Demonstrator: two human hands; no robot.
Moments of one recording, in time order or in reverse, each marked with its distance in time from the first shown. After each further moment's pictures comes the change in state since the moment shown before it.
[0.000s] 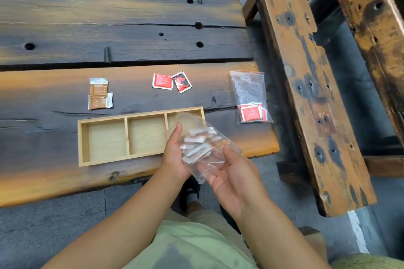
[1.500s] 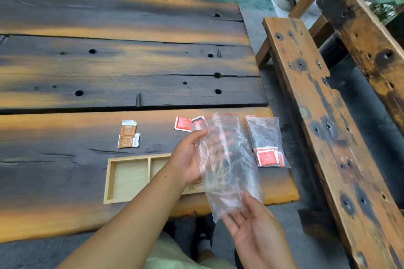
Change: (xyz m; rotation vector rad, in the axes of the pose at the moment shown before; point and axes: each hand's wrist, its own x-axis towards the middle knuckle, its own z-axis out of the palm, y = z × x) left_hand -0.041 0.079 0.097 0.270 -0.087 0.160; right_hand -0.011 -0.006 0.002 0.051 0.000 -0.043
